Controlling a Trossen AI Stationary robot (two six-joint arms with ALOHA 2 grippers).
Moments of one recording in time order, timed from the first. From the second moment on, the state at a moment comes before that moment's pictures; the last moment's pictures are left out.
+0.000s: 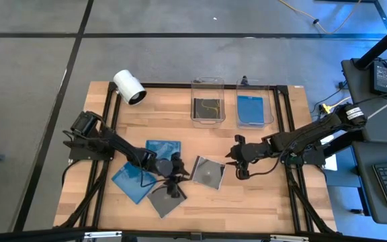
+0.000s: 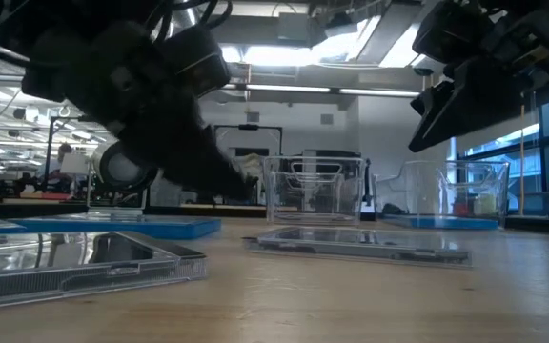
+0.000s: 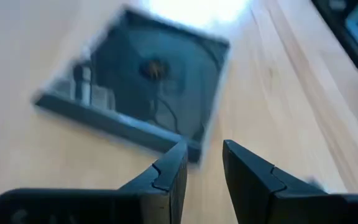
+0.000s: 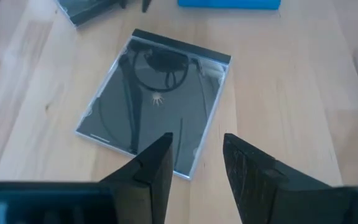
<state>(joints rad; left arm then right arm) -0.35 1.79 0.69 0.52 -0.18 -0.36 0.30 1.24 0.60 -0.13 0.17 0.20</state>
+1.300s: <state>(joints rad) -0.41 1.79 0.69 0.46 -0.32 -0.44 0.30 1.43 0.60 -0.14 0.16 0.12</state>
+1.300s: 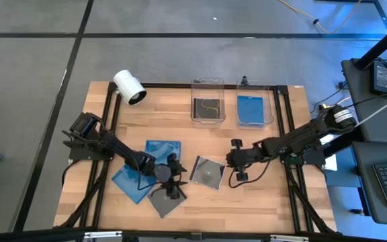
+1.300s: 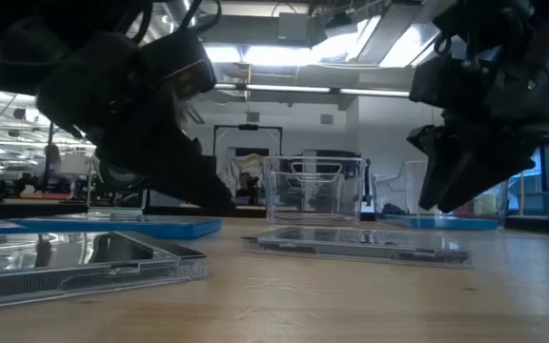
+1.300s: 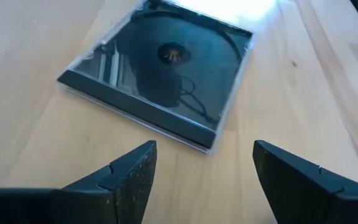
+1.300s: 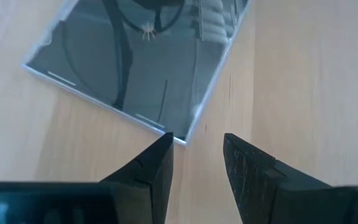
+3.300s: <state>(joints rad) -0.42 1.88 0.80 0.43 -0.50 -0.20 0.24 1.57 0.60 -0.06 0.00 0.10</state>
